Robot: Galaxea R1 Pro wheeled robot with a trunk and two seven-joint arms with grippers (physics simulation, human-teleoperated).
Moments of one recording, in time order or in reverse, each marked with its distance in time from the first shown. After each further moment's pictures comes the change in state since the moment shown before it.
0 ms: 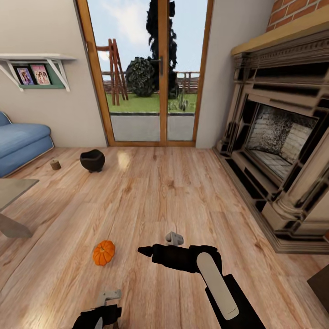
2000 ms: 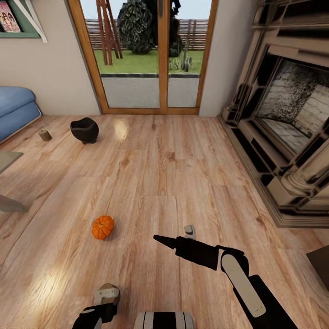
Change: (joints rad) left arm -0.001 0.005 -0.001 0.010 0.001 -0.059 0.091; right arm 0.000 -0.208 -0.048 0.032 -0.004 -0.165 0.692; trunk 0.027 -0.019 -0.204
